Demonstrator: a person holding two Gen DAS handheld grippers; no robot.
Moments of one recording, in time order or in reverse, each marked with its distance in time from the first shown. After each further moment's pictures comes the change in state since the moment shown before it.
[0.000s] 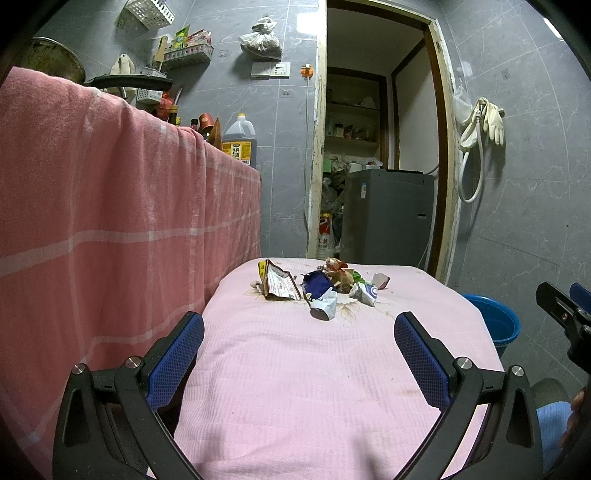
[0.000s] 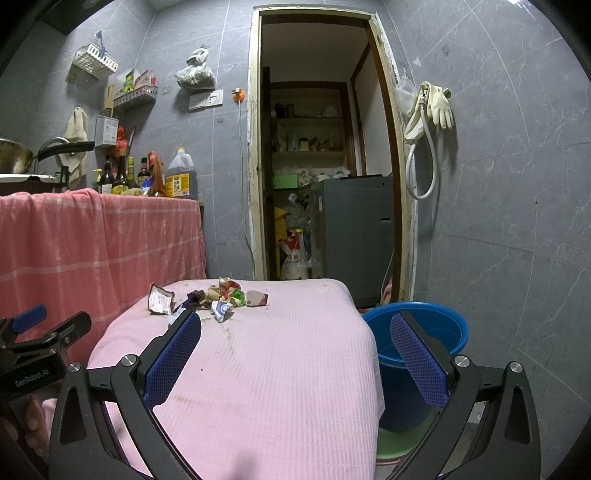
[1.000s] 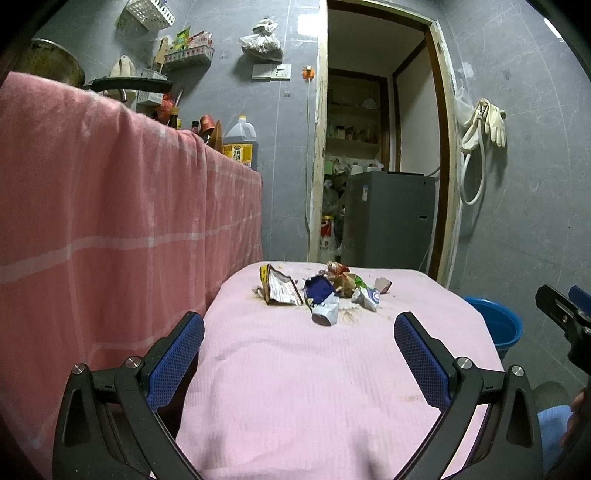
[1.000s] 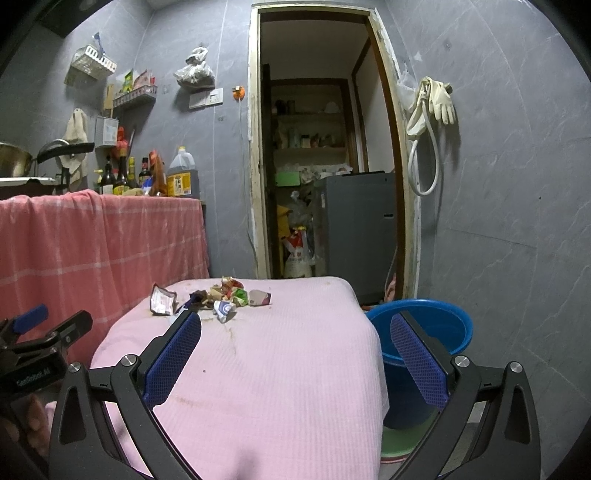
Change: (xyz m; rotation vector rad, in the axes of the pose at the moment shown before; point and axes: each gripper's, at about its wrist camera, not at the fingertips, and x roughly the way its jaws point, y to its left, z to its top) left arm 0.002 0.005 0.002 0.003 -0.016 -0.001; right arm 0.002 0.002 -0.002 0.003 0.000 0.008
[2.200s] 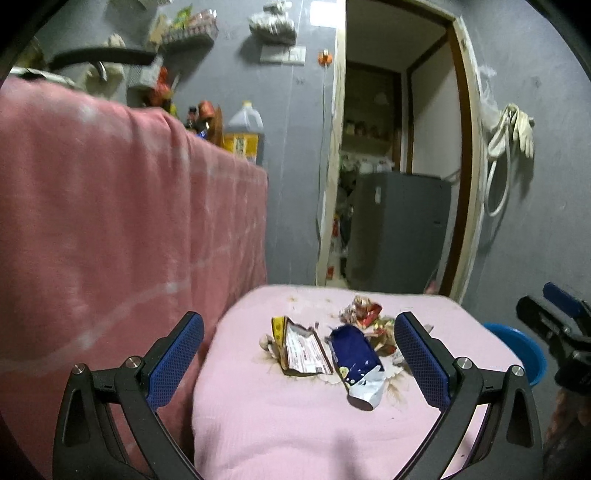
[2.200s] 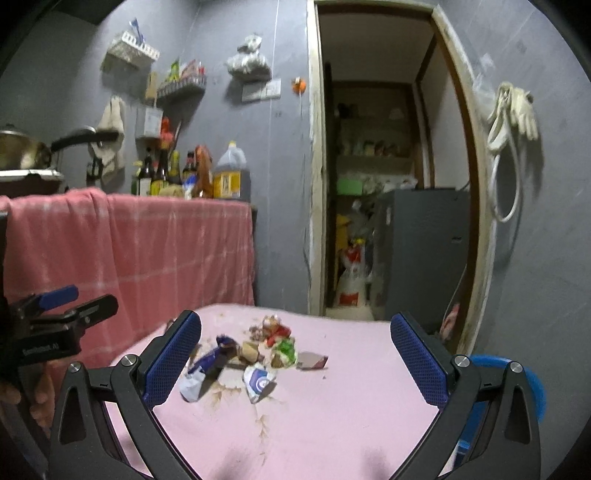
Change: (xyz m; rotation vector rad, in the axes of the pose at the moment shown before) left arm 0.114 0.043 0.055 -0.026 0.057 -0.001; right arm 0.136 0.039 0.047 -0.082 0.018 0.233
